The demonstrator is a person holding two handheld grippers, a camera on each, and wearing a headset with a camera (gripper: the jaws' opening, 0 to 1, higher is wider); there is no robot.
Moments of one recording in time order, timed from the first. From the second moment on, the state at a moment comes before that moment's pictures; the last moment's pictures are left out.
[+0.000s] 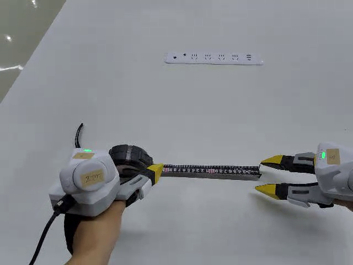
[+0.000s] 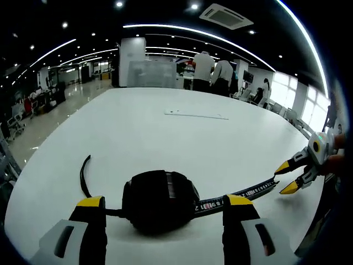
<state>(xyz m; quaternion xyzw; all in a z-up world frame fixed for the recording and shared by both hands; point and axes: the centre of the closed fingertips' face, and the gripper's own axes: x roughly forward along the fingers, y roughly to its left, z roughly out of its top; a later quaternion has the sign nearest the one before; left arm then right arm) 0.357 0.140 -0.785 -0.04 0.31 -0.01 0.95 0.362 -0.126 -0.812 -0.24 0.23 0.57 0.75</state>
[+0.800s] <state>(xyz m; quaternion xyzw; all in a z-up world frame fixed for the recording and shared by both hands) 0.367 0.138 -0.802 -0.07 0.33 0.02 0.94 0.370 -0.119 -0.823 -0.25 0.24 0.58 0.74</state>
